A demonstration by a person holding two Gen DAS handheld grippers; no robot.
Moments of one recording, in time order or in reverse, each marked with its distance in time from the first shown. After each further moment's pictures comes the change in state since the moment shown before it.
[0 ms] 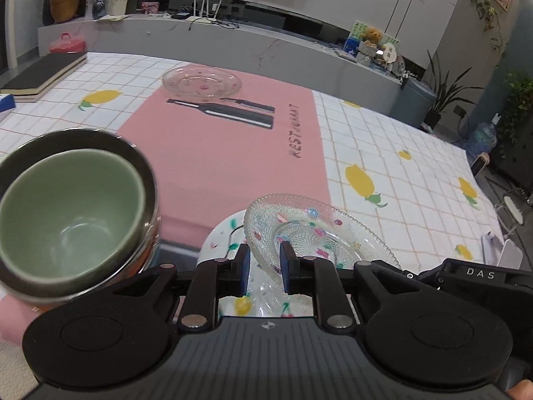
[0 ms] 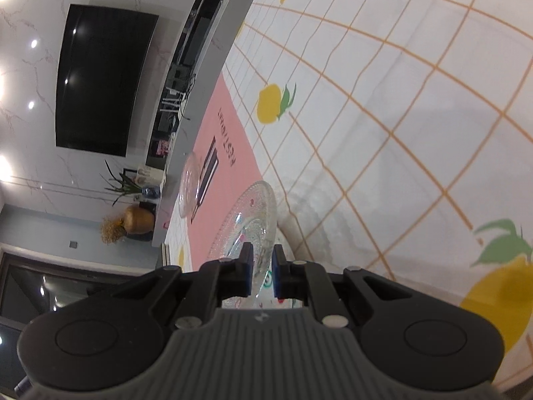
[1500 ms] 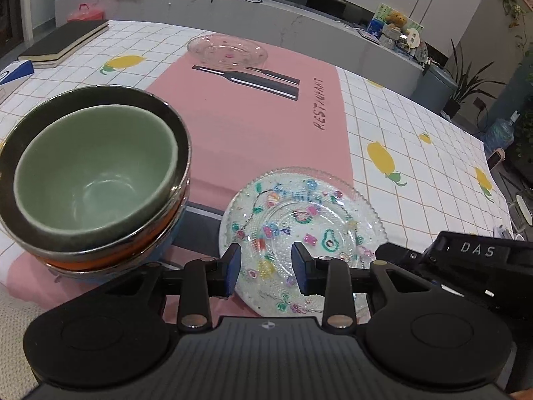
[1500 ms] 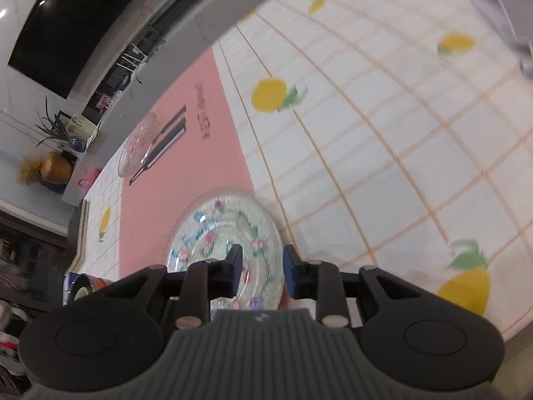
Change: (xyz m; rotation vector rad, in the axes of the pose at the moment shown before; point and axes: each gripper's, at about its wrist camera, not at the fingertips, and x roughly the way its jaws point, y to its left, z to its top) left arm 0.002 0.011 -0.006 -0.060 0.096 0.034; right arm 0.002 0.068 -0.025 -0.311 -0.024 -0.351
